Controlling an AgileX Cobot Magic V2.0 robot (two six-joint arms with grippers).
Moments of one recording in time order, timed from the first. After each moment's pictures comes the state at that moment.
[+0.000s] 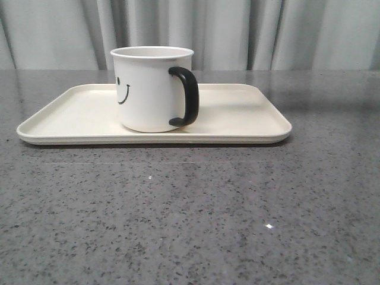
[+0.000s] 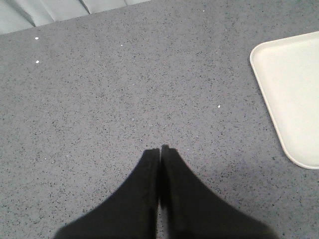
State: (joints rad) left arm 0.04 0.85 -1.20 0.03 1.09 0.14; right arm 0.24 1.69 -1.79 0.98 1.11 -0.82
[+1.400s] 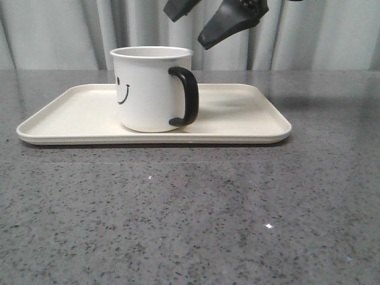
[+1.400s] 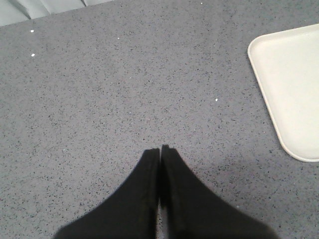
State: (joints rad) left arm 0.04 0.85 -1.20 0.02 1.11 0.14; right arm 0.32 1.91 -1.79 0.80 1.22 -0.64
